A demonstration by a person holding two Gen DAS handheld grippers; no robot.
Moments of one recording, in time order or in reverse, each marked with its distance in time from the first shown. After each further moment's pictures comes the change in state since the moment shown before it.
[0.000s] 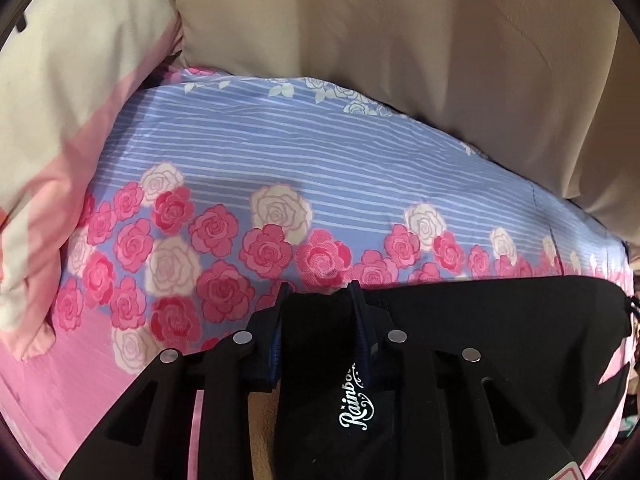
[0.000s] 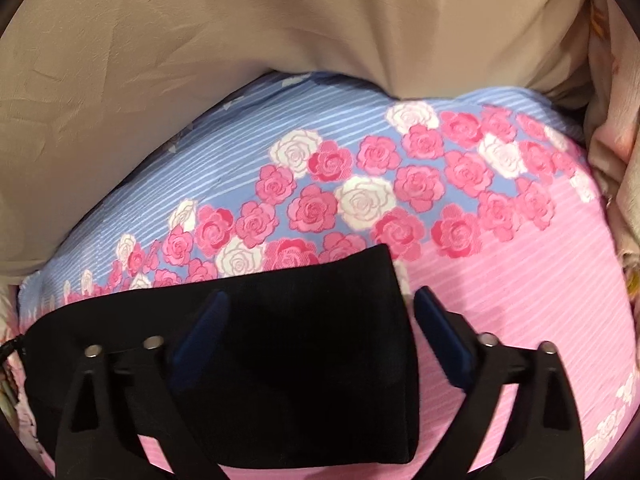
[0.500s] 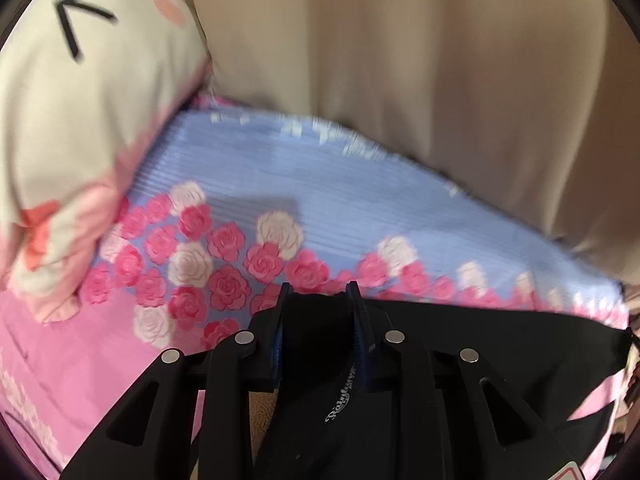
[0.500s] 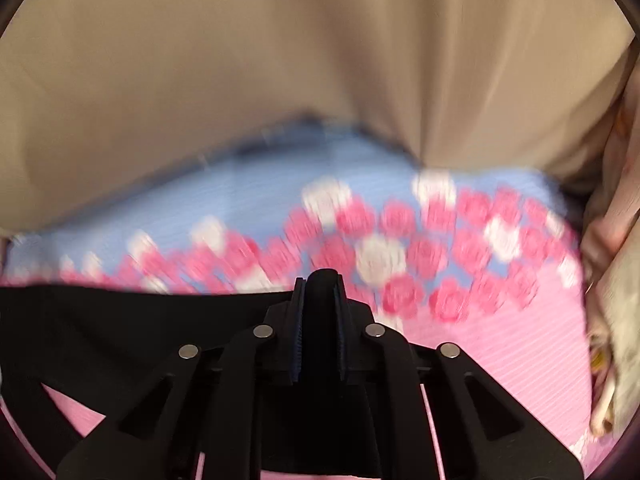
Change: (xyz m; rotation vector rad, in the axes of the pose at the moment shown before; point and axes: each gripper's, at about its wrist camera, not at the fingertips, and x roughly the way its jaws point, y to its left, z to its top) left arm -0.049 -0.022 -0.003 -0.100 -0.096 0.036; right arm -0.037 0.033 0.026 -0.197 -0.132 -0.015
